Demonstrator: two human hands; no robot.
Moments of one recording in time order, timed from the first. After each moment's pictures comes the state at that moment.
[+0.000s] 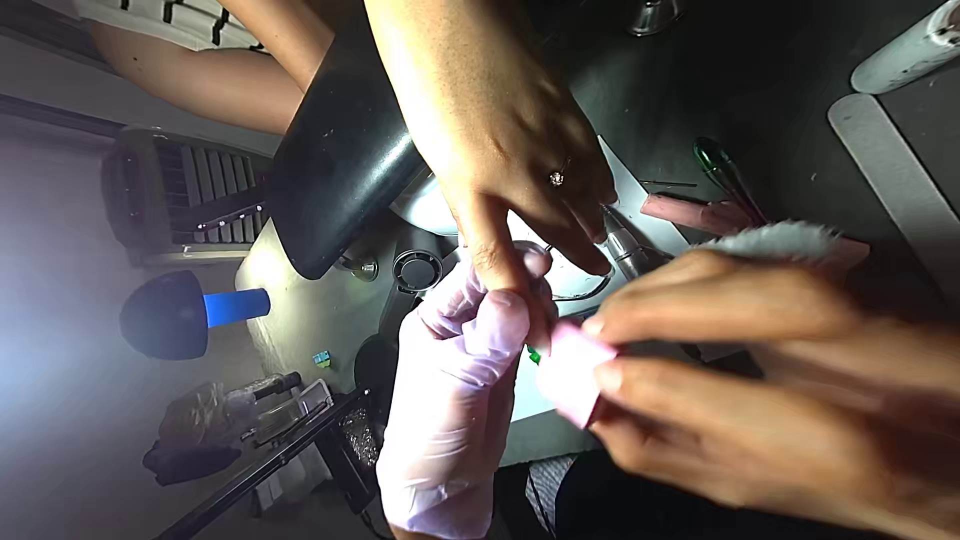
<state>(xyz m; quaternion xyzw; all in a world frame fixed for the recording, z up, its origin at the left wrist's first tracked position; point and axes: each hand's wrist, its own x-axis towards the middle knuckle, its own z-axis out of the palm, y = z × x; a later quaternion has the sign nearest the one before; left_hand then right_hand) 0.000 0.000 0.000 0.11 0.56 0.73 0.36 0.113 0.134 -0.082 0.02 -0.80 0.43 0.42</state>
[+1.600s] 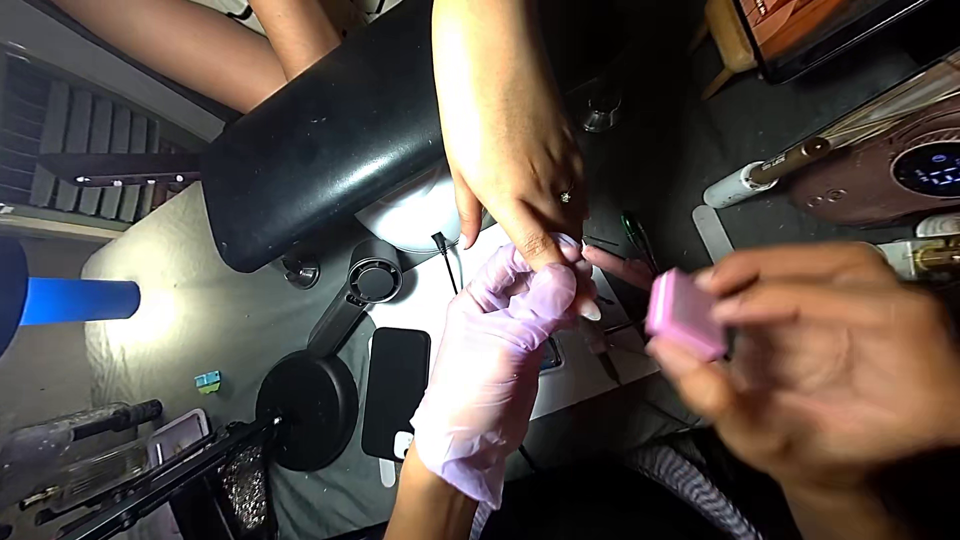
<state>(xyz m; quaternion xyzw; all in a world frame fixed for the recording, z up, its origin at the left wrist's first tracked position) 0.009 0.029 -0.032 0.04 0.44 0.79 0.42 0.141 0.168 -0.082 -0.11 -0.79 0.43 0.43</state>
